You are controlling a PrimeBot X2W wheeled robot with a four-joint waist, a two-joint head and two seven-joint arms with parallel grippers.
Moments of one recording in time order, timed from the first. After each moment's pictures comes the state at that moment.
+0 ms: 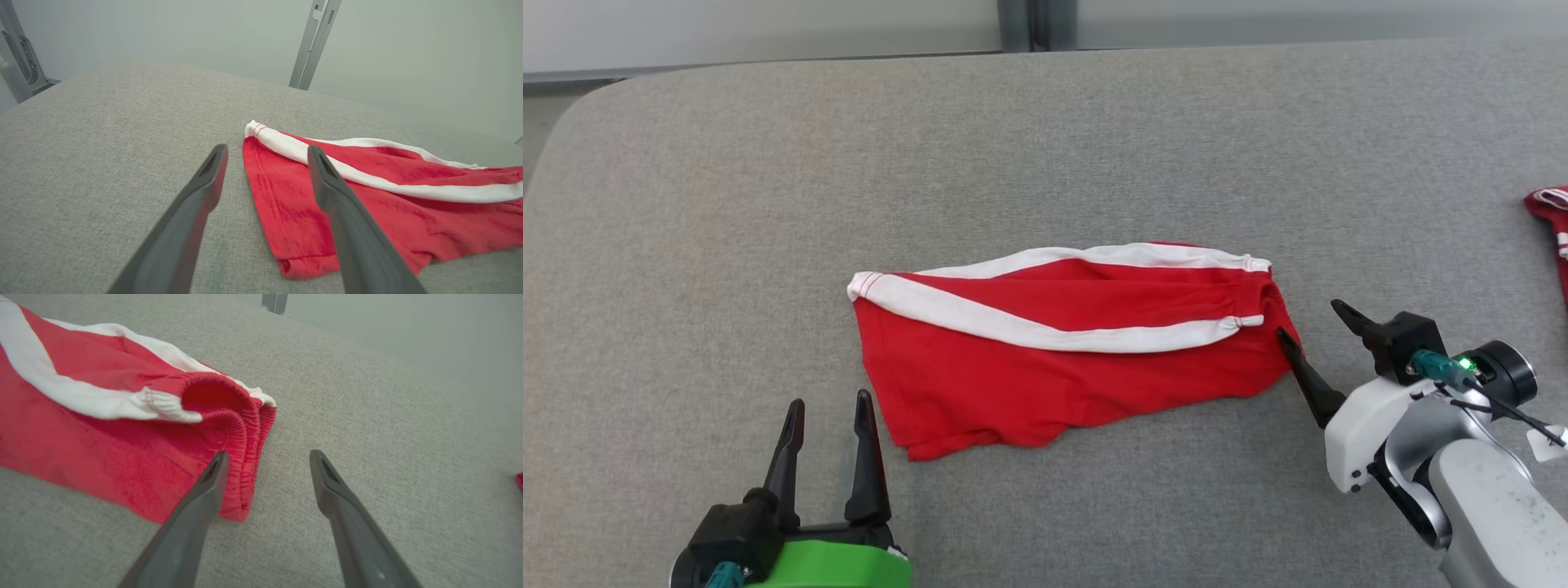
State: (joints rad) left arm 0.07 0.06 -0.19 0.02 -0.35 0.07 -0.26; right arm -0.26 -0.36 0.29 0.24 0.18 0.13 0.04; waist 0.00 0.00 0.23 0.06
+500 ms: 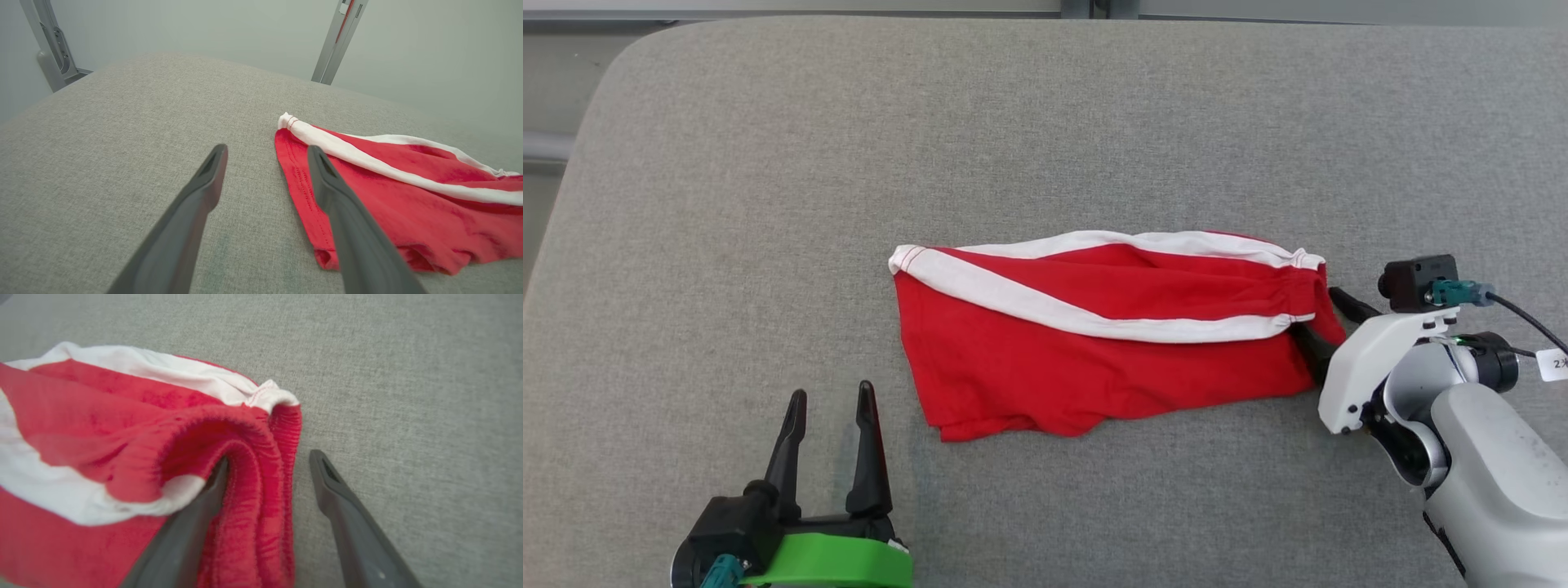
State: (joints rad) left arm 0.05 0.05 -0.18 0.03 -0.35 0.05 -0.26; right arm -0.42 -0.32 0.31 0.45 0.50 0.13 0.19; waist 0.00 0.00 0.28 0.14
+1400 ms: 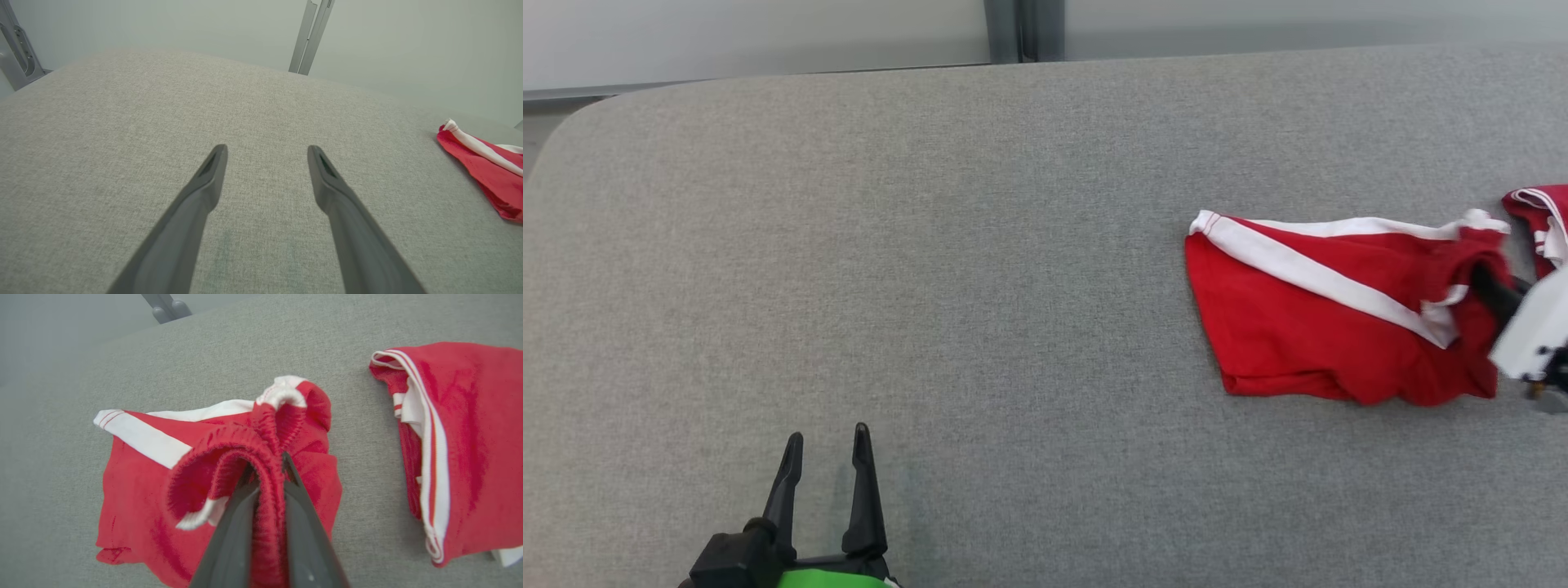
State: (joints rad) left arm 0.13 0.05 -0.17 0.04 -0.33 0.05 -0.26; right arm -0.35 -0.54 0.00 0.28 0.76 0.13 0.52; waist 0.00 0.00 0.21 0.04
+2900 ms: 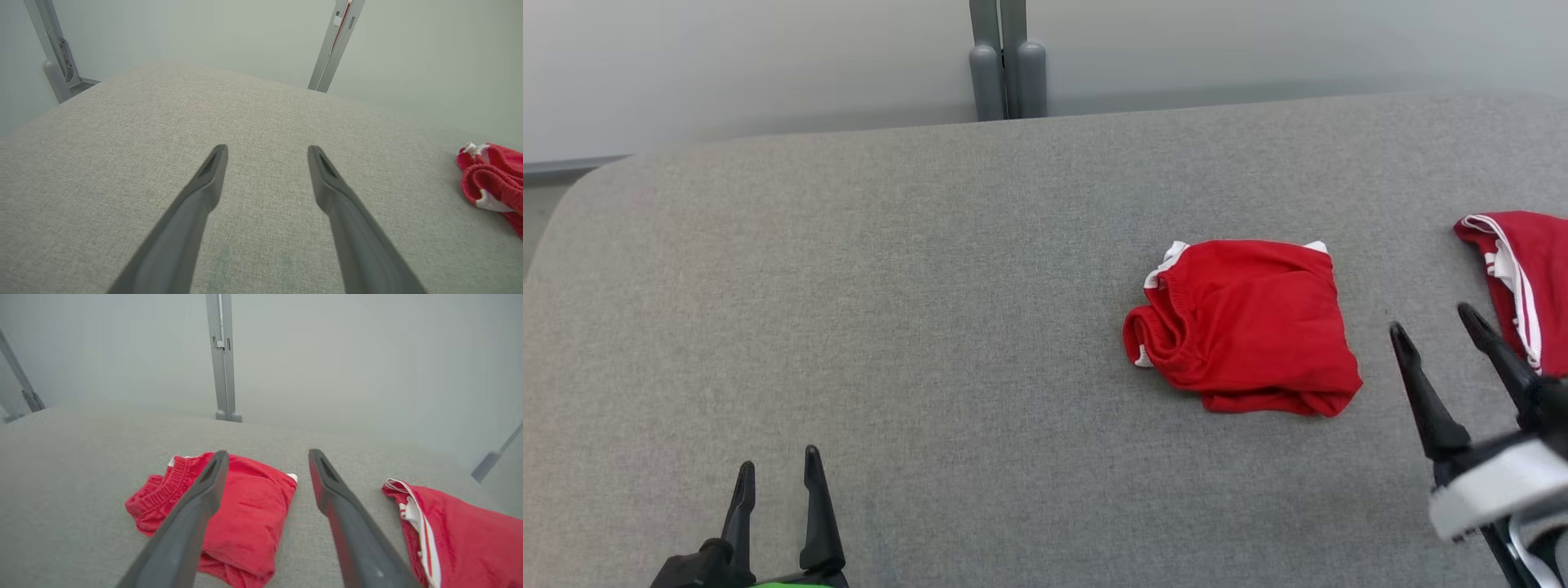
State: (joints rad) left arm 0.16 0.05 -0.08 0.07 -0.35 0.06 -0.26; right arm 0.02 -0.38 0.04 -0.14 0.32 0.13 -0.03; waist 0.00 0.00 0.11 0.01
